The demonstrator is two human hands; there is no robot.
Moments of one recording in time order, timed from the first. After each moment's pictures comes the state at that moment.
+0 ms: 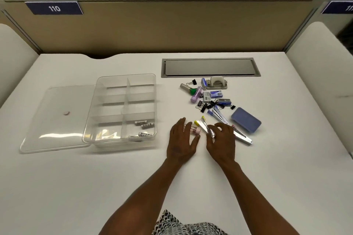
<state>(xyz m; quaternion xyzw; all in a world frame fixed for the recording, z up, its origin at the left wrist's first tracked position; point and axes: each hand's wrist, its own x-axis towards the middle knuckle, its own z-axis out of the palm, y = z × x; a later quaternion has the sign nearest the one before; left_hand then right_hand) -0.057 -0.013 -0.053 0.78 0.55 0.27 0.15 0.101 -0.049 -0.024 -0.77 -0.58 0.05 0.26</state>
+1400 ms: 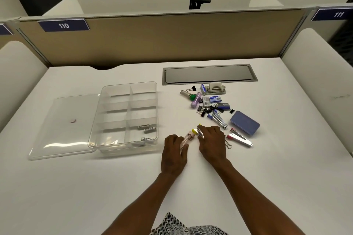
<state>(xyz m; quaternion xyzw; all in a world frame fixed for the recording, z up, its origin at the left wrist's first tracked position) -0.088 -0.042 -0.039 0.74 0.55 0.34 0.17 0.078 -0.036 -0.027 -0.73 -0.64 0.04 0.23</state>
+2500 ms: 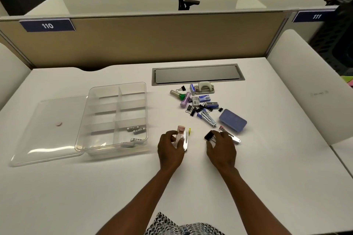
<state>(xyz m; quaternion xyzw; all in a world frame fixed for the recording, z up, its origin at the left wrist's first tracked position) -0.056 -0.043 -0.004 0.58 0.64 0.37 0.34 0.117 -0.081 -0.014 -0.83 -0.49 0.11 0.25</state>
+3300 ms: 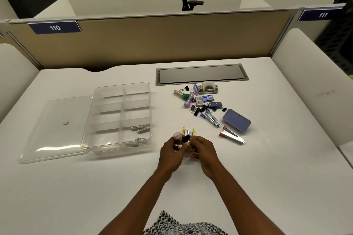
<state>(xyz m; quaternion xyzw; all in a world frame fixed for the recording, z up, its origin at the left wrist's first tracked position) -0.076 -0.058 0.017 0.54 0.59 0.31 0.51 0.058 -0.078 0.012 -0.59 -0.23 0.59 0.49</state>
